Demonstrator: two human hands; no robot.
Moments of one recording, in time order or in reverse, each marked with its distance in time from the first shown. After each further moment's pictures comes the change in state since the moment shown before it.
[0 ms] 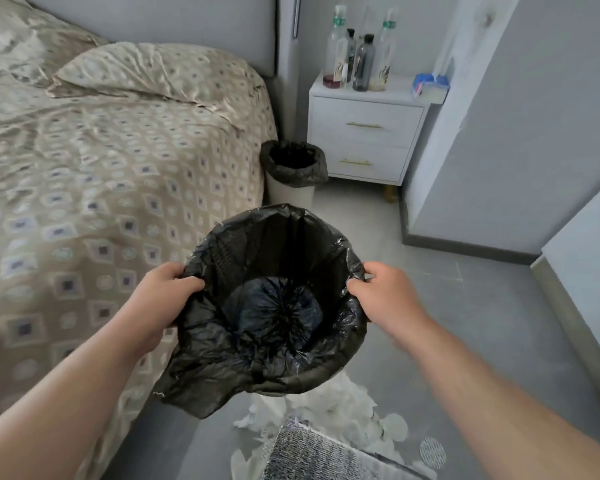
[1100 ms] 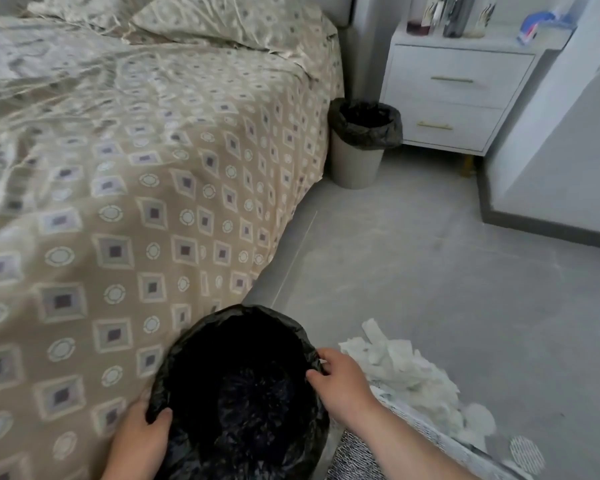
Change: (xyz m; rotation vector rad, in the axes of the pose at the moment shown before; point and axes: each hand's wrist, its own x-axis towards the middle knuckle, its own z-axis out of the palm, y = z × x) left_hand -0.024 -0.315 -0.080 0.283 0.275 -0.366; right_hand -0.098 0.087 0.251 0.078 -0.501 0.102
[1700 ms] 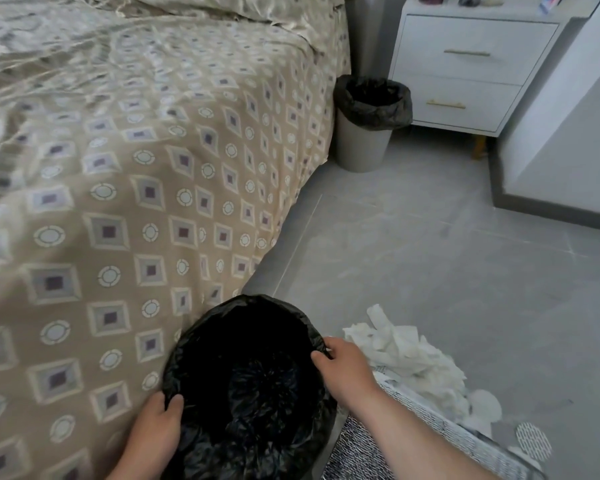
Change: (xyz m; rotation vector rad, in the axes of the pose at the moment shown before) left_hand 0.003 -0.013 0.022 -0.002 -0.099 -0.087; right_hand 0.012 0.012 0.005 -0.056 0.041 0.040
